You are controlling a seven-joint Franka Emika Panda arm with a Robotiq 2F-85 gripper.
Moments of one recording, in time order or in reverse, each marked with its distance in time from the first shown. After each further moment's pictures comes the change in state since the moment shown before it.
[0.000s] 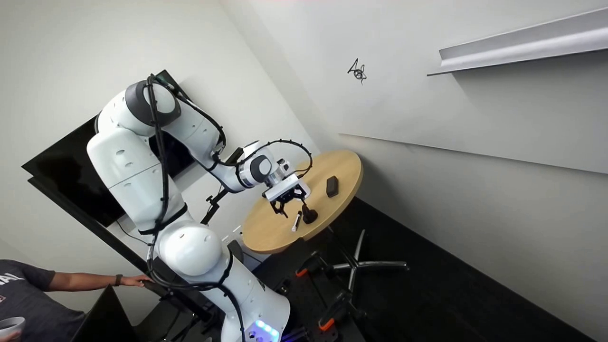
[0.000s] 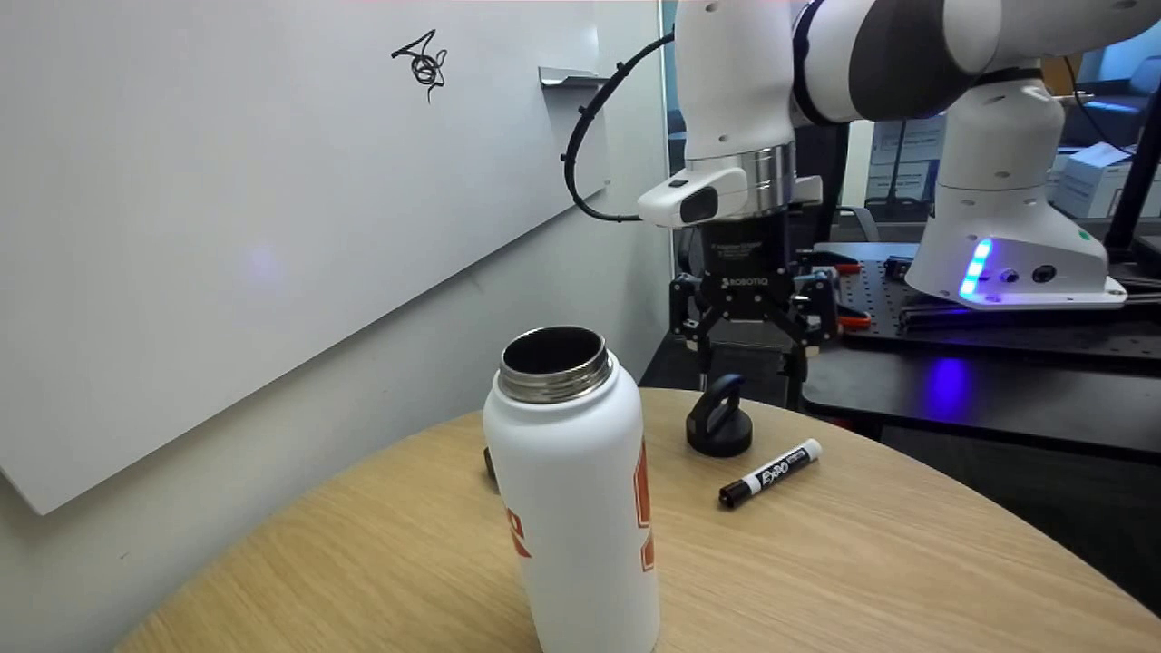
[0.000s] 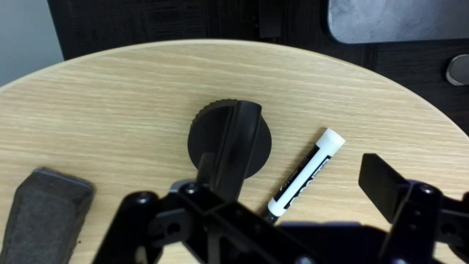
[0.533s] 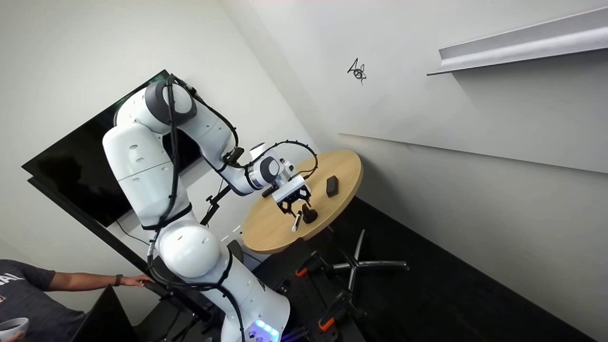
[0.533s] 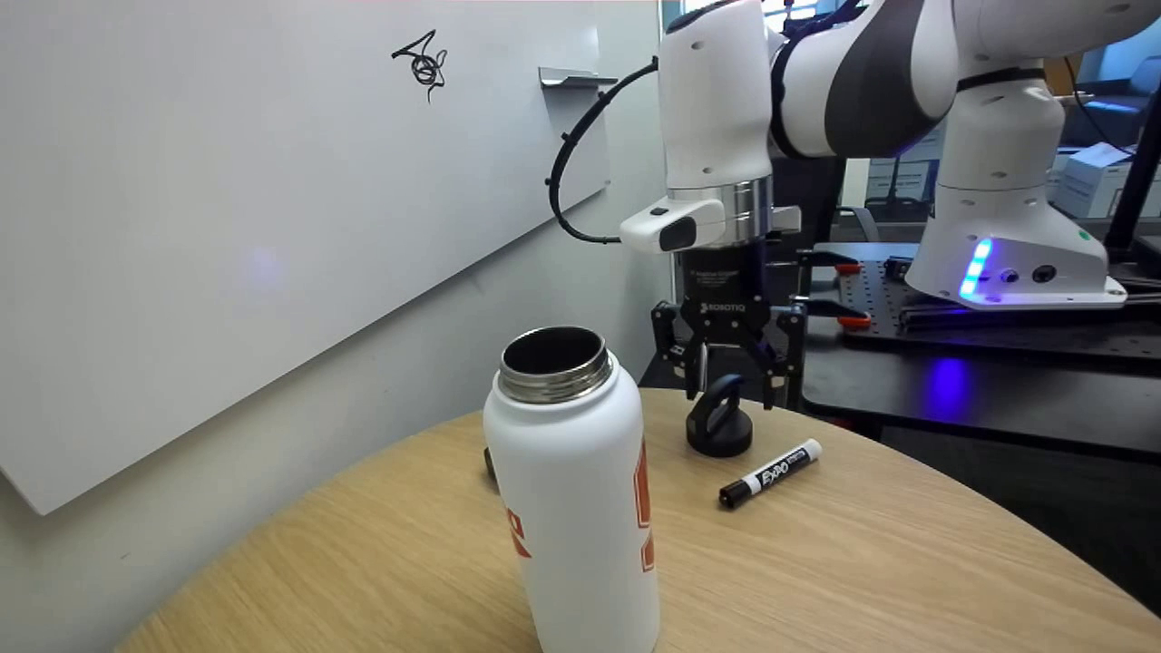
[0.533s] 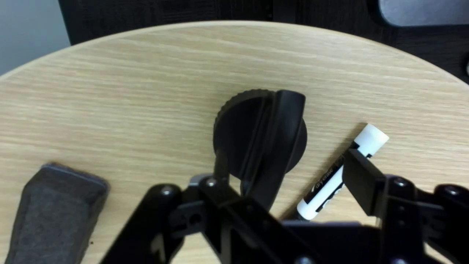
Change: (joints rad) arm -0.049 0.112 0.002 0.051 -0.158 0.076 0.087
